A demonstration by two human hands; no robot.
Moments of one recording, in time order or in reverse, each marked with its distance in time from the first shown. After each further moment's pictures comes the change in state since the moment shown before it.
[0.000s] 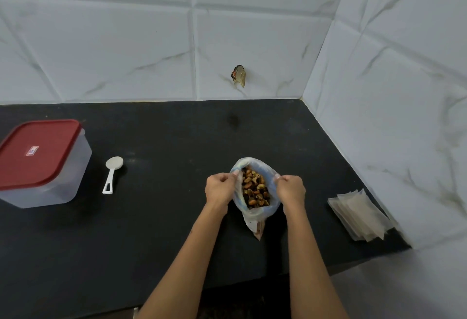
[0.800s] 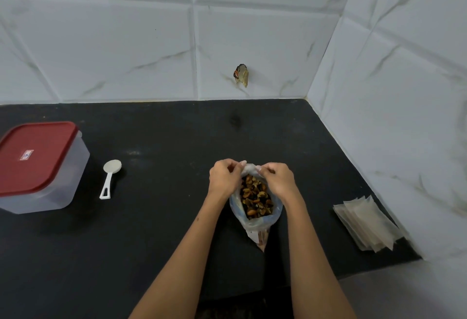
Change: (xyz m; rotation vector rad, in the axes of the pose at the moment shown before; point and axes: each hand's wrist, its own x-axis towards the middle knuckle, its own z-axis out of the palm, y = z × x) left_hand 0.033 0.020 0.004 0.377 -0.070 0.371; right_hand 0.020 -0.023 0.011 -0.110 -0.285 -0.377
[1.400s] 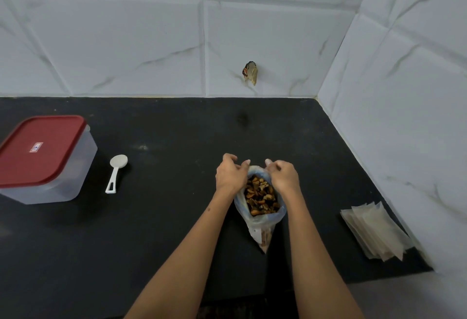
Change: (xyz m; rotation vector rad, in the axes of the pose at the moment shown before) left_hand 0.011 0.005 0.010 0.045 0.049 -0.189; right_hand 0.025 0.007 0.010 -0.017 0.108 0.112
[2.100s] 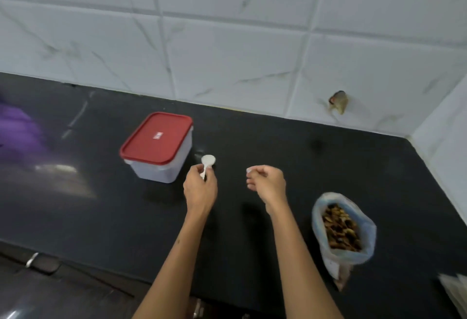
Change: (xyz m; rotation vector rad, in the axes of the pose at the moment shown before) left_hand -0.049 -0.084 -0.184 -0.199 0.673 -0.041; right_hand -0.089 -0.120 0.139 0.398 -0.291 -0.116
